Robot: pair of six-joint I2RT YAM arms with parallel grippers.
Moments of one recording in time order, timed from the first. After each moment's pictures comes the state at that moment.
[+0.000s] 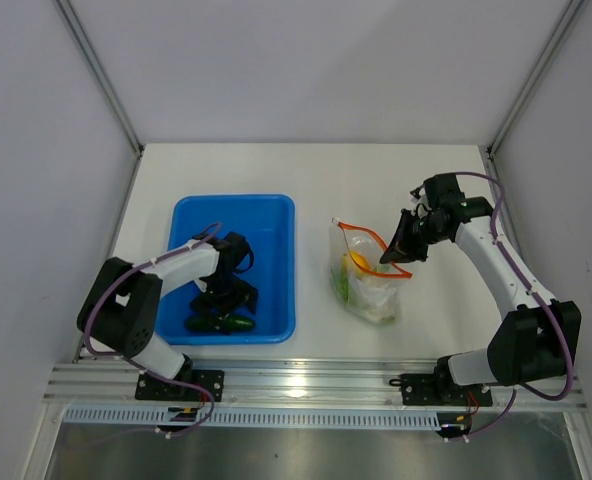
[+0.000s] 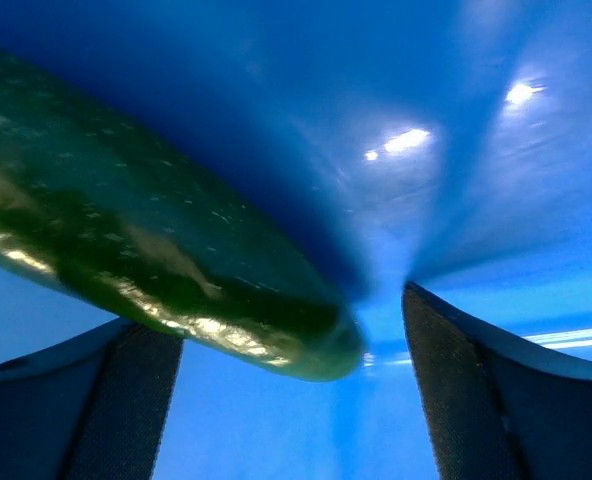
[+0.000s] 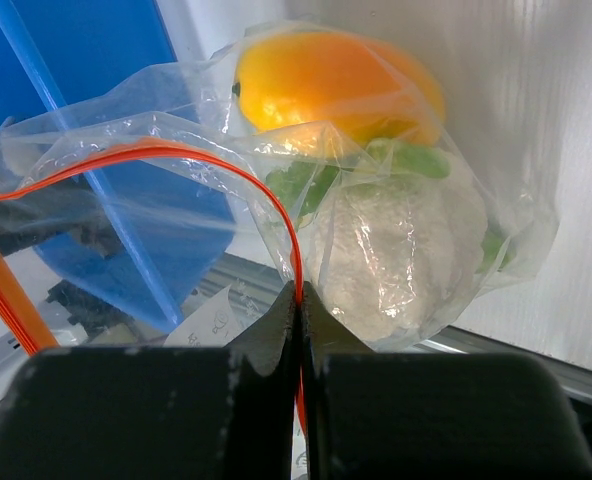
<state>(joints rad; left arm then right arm) -0.45 1.54 0.82 -1.01 0.06 -1.37 0.19 1.39 1.21 -0.98 -0.48 0.52</state>
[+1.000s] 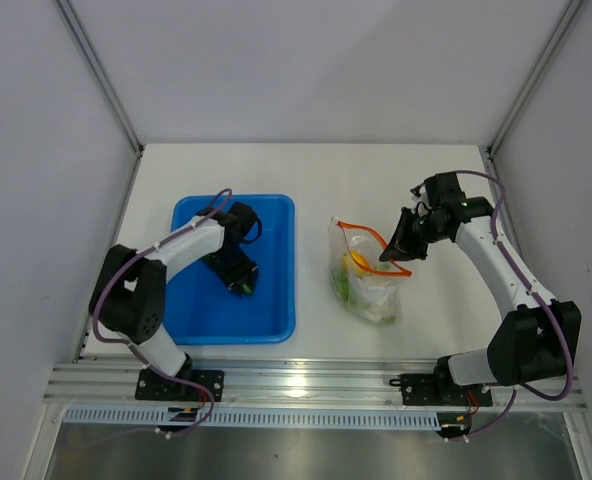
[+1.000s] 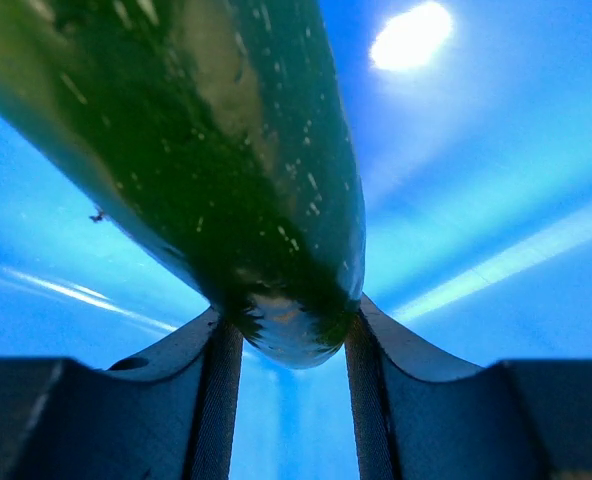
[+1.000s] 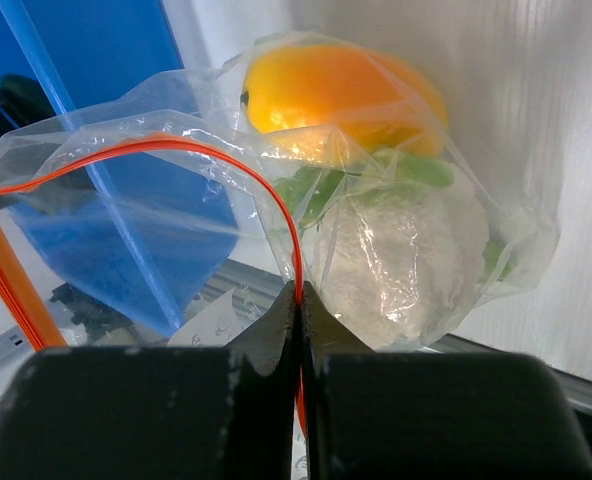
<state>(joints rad) -0.43 1.66 1.06 -1.00 -0.03 -1.17 0.19 1.39 1.21 -0.96 -0.48 0.52</state>
